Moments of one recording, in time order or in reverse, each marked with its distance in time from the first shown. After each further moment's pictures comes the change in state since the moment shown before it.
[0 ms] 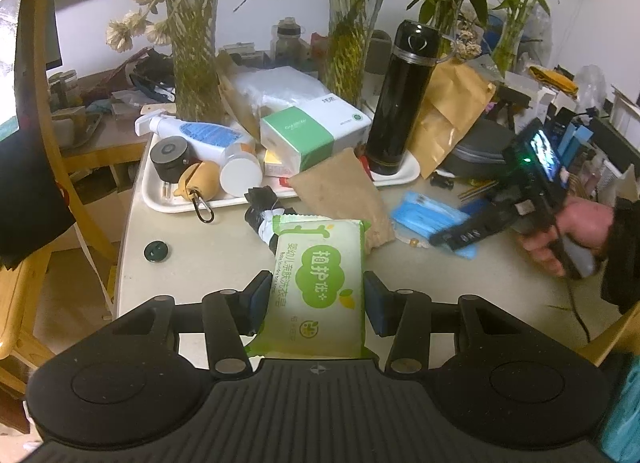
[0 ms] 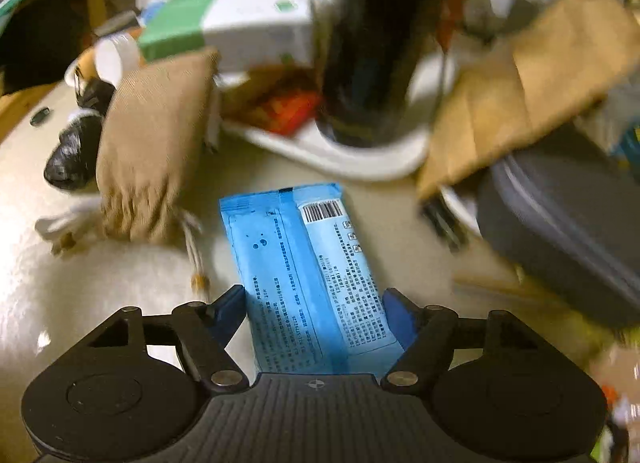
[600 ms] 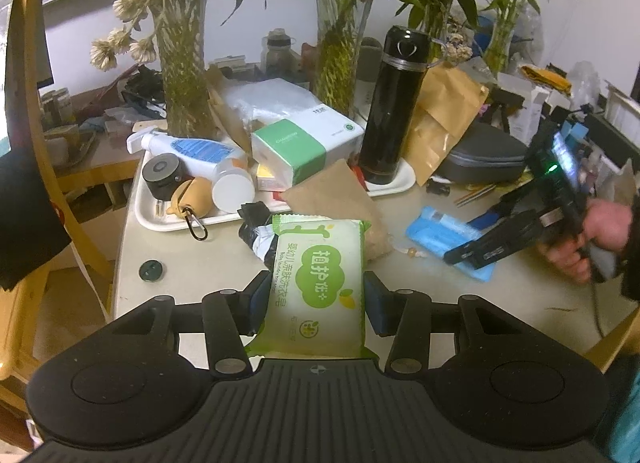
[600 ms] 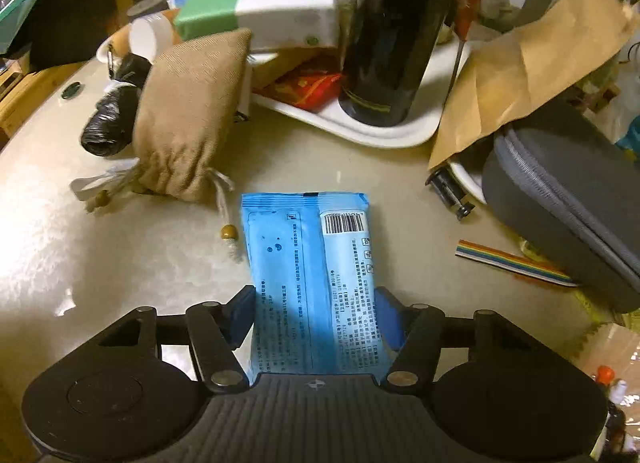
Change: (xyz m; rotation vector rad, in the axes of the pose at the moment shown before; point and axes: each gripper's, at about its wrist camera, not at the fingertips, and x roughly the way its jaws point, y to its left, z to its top) left arm 0.006 -0.005 0.002 0.048 -0.033 0.001; right arm -0.025 0.003 -0.015 -0.060 0.003 0.048
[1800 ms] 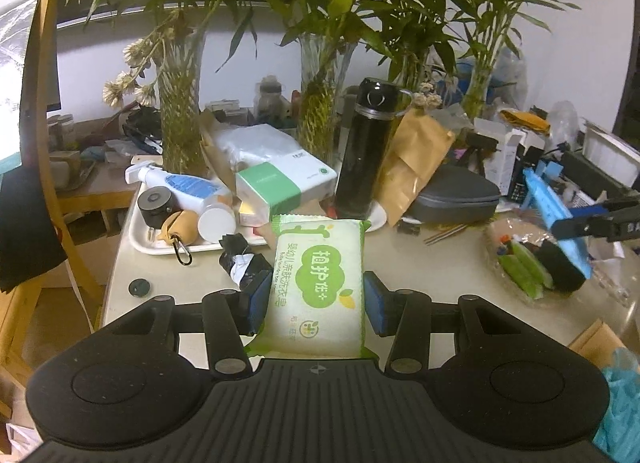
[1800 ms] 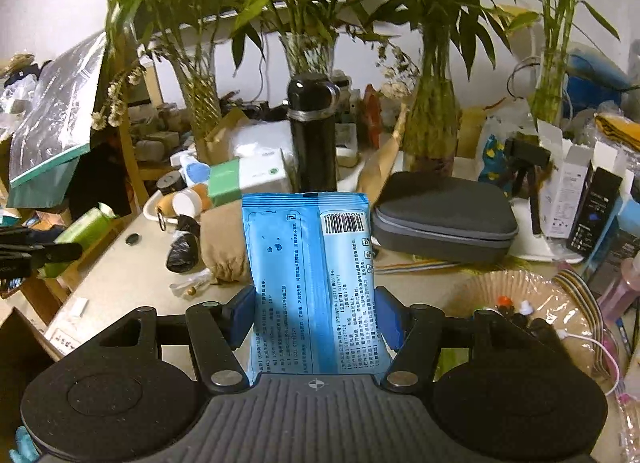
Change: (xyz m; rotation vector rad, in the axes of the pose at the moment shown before) left arm -0.037 -0.025 -0.010 -0.036 -0.149 -0.028; right arm -0.213 0.002 -0.098 0.268 -0.413 -0.026
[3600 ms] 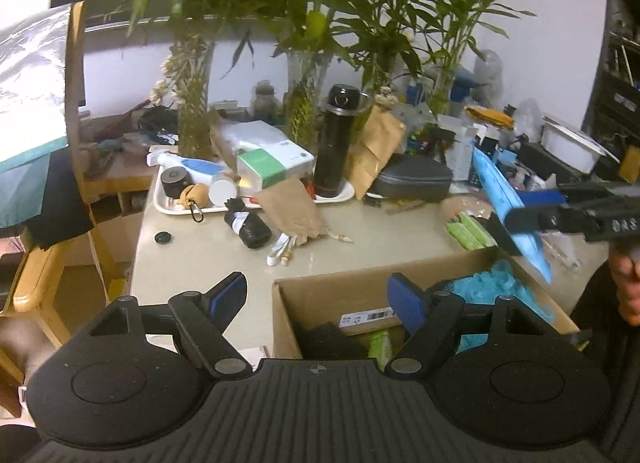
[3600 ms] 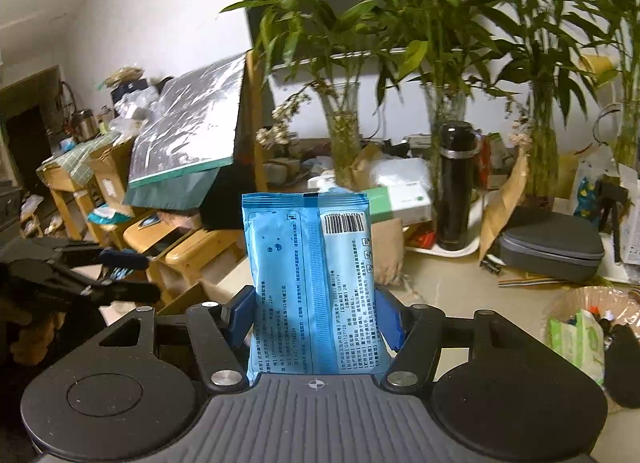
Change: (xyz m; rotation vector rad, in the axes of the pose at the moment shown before) left arm -0.131 -0.028 -0.048 -0.005 -0.010 -0.011; right arm -0.099 0.102 -0.045 -0.099 -0.109 0.282
